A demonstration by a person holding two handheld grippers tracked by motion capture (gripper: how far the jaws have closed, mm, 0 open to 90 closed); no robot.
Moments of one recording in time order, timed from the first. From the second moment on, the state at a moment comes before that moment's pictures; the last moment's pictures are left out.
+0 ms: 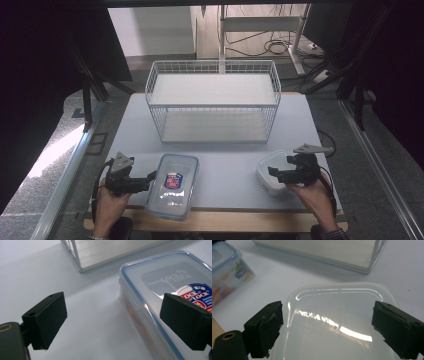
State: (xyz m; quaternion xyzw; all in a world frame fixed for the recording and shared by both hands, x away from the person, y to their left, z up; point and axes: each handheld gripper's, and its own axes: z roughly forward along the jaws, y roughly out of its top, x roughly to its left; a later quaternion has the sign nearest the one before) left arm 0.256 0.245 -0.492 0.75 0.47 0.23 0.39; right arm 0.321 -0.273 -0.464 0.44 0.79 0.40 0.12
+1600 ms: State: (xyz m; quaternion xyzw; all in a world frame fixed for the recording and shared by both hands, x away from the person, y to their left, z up) left arm 0.256 0.254 -0.496 0.73 0.49 0.20 0.43; right arm 0.303 -0.229 -0.474 0.34 0.88 0.33 0.10
